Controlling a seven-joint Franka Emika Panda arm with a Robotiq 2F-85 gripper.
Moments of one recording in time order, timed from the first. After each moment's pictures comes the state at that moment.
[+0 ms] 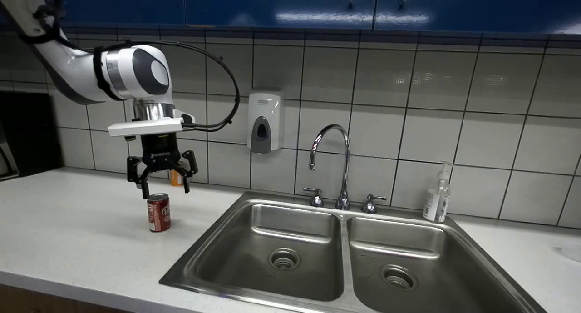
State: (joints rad) arm 0.07 -0.08 0.04 -2.45 -0.22 2.19 -0.16
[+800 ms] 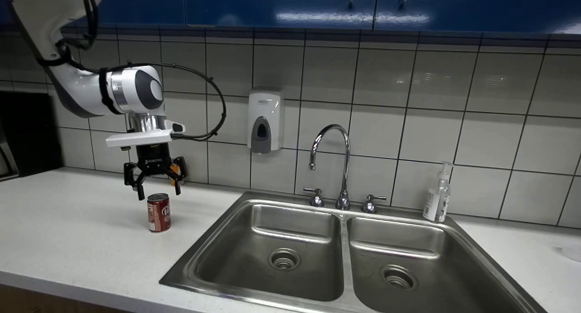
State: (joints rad) arm 0.14 0.13 0.07 -2.27 -0.22 2.24 -0.04
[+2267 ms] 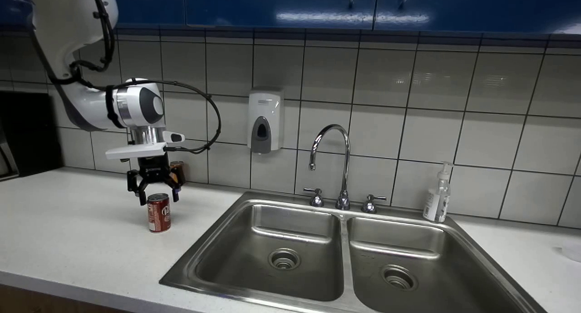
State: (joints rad) arm 0.17 0.28 0.07 -2.18 -0.23 2.32 0.13
